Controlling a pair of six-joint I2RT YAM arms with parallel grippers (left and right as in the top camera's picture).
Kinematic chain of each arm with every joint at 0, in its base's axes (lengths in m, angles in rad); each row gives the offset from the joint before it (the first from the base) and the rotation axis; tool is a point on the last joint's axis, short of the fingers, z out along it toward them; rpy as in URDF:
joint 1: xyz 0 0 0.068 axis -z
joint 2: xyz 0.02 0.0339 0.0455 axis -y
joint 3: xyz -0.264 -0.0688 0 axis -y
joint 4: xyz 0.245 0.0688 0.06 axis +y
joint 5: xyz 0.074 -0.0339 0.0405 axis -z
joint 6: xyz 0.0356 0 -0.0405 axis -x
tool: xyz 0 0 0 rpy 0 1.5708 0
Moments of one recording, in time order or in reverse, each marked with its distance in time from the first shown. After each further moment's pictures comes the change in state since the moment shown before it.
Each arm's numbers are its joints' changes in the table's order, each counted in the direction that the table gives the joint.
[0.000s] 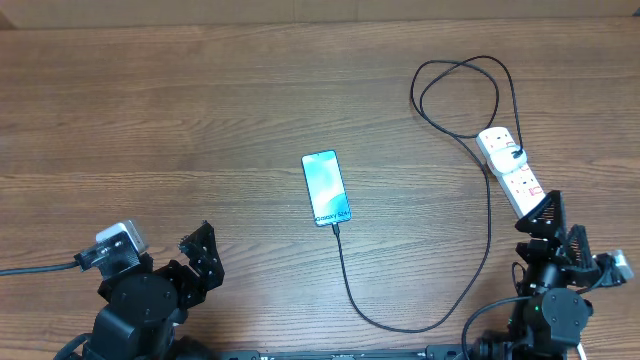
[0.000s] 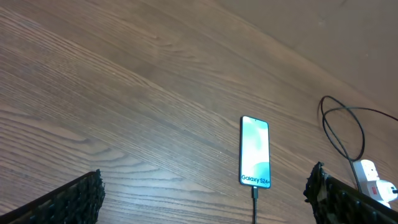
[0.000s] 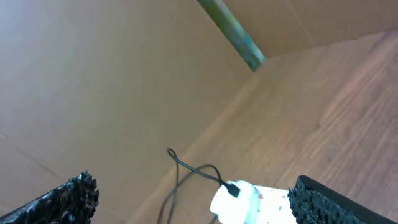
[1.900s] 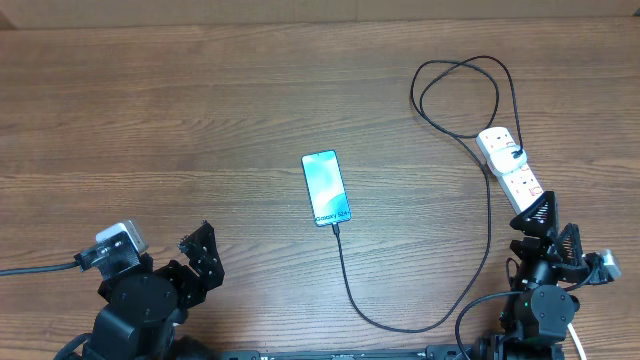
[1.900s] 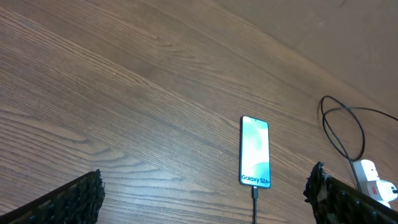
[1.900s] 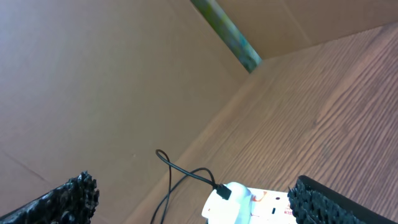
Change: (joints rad) left arm 0.000 0.000 0.000 0.000 0.000 0.000; right arm 0.000 -0.001 -0.145 -0.189 0.025 0.000
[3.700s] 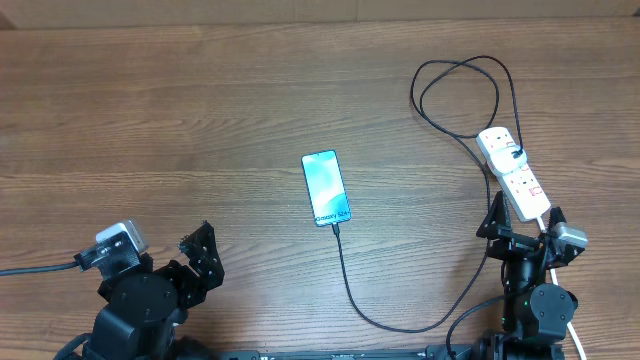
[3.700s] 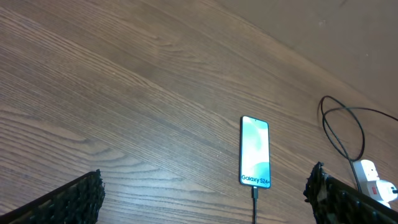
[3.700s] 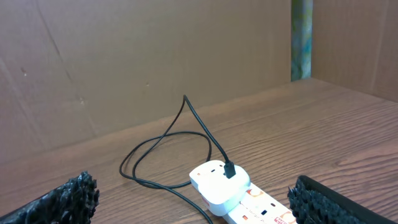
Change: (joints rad) left arm 0.000 0.000 0.000 0.000 0.000 0.000; right arm 0.000 0.000 0.000 0.019 -0.280 0.551
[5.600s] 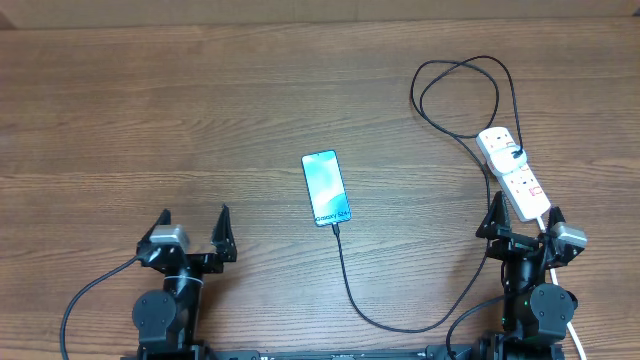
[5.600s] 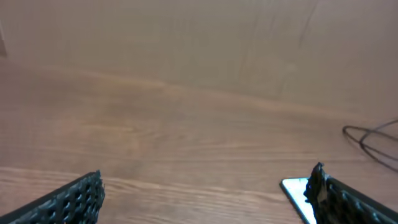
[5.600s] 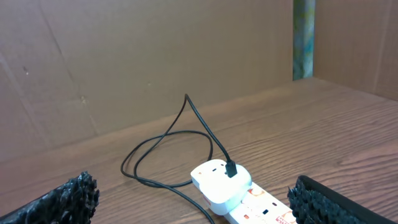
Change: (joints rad) left arm -0.612 0.531 -1.065 -1.167 0.532 -0.708; right arm 0.000 0.000 0.000 0.002 -0.007 0.000
